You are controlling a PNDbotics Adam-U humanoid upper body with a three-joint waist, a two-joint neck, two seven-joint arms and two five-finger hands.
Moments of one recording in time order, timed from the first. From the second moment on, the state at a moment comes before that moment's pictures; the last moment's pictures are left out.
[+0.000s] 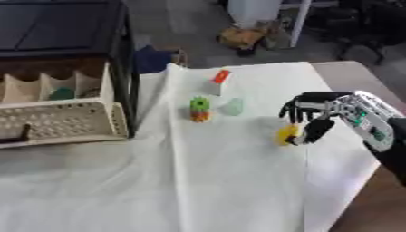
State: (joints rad) left arm -0.42 0.68 -0.02 -1.99 0.14 -0.08 0.18; right arm -0.65 -0.84 0.20 -1.21 0.67 -0.12 0.63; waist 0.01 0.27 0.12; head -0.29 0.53
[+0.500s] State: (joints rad) left arm -0.42 0.68 -0.02 -1.99 0.14 -0.08 0.18; right arm -0.65 -0.84 0.20 -1.19 0.68 -0.13 0.64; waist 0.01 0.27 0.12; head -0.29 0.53
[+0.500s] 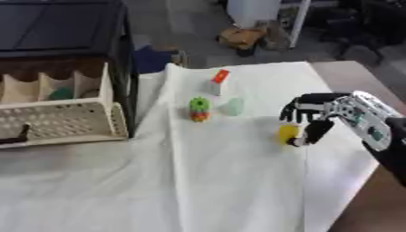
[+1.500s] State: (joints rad) left arm -0.42 0.68 -0.02 -1.99 0.14 -0.08 0.18; right arm -0.65 -0.82 0.22 -1.18 0.67 -0.12 0.65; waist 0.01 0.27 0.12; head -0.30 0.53
